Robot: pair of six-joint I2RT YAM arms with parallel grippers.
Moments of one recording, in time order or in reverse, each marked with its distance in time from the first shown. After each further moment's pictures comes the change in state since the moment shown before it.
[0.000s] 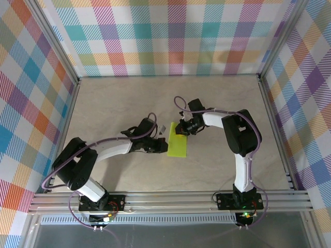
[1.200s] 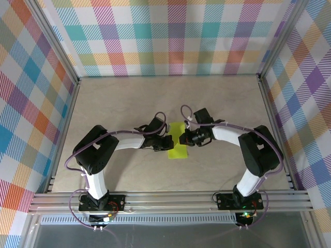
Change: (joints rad) left arm -0.048 0.175 0.017 0.085 -0.090 -0.136; right arm 0.069 -0.350 -0.343 0.060 -0.005 0.127
